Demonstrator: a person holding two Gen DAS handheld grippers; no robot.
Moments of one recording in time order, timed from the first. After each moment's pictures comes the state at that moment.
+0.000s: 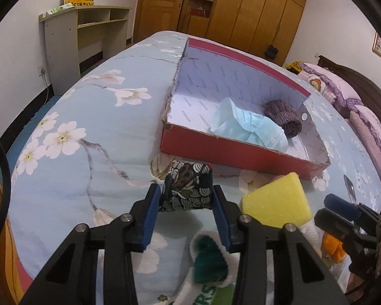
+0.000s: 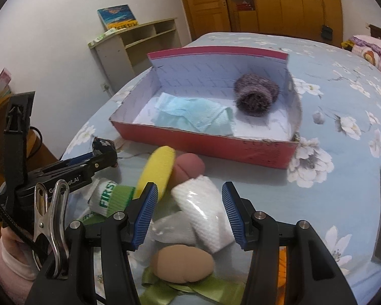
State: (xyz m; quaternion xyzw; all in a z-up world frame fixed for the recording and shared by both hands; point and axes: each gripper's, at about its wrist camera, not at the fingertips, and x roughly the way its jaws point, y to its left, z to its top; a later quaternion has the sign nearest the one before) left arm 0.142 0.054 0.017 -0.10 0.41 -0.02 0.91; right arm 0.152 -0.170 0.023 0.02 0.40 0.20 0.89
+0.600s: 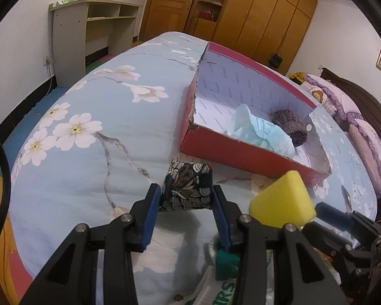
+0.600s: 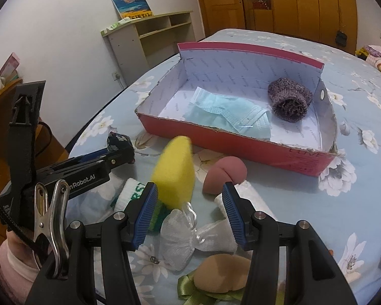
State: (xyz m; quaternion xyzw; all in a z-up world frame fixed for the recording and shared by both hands) left arm 0.138 0.078 0.013 -0.13 0.40 -0.02 0.91; right arm 0.149 -0.127 0.024 0.00 0.41 0.22 0.88
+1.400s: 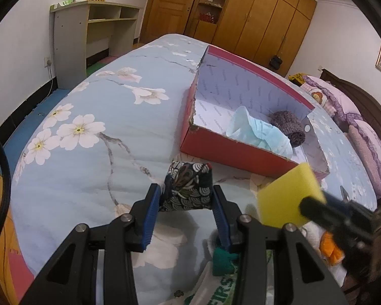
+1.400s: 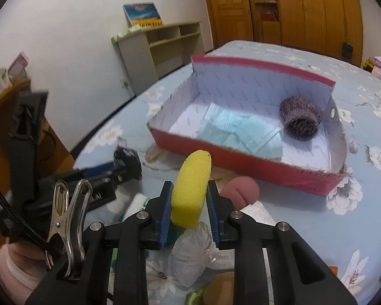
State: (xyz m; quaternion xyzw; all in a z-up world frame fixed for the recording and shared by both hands) left arm 0.132 0.077 0.017 -0.13 0.39 -0.02 0.91; right arm 0.155 -0.120 0.032 0.00 0.37 0.25 0.89
